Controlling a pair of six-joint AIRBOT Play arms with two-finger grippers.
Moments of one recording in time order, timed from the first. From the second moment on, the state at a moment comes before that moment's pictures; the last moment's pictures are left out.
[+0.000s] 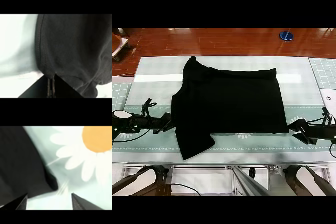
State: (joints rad) left arm 0.34 -1.20 0.47 0.83 -1.01 -1.20; right arm -0.65 -0.97 0.44 -1.00 1.17 1.36
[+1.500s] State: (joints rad) left arm 0.44 -0.70 1.71 0.92 -1.09 -1.33; right arm -0.24 -0.78 2.03 -1.21 1.41 1.48
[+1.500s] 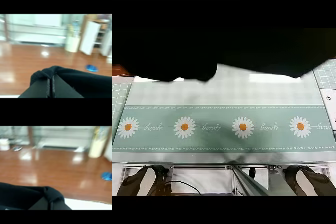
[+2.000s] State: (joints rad) left arm 0.07 -0.55 1.64 1.44 -1.16 -1.47; right arm -0.24 -0.65 1.83 -1.29 1.54 1.51
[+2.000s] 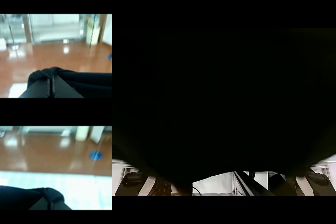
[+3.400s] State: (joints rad) left arm 0.07 -1.69 1.52 1.05 -0.83 -1.51; right arm -0.20 -1.85 1.73 -0.91 1.16 1.32
